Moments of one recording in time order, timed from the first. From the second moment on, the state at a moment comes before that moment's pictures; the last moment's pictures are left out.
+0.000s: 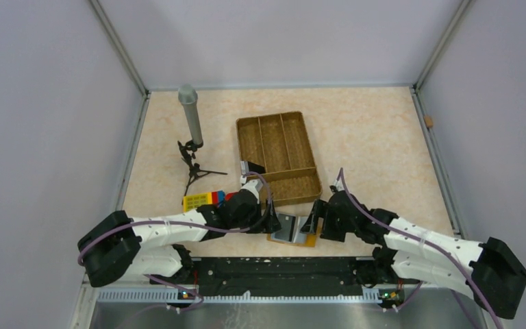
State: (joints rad) left arm -0.99 1.22 0.45 -0.01 0.04 -0.92; right arm 0.87 0.88 0.37 -0.38 -0.06 1.04
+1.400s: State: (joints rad) left arm -0.98 1.15 0.38 0.23 0.21 -0.96; right arm 0.95 1.26 0.35 0.11 -0.08 1.16
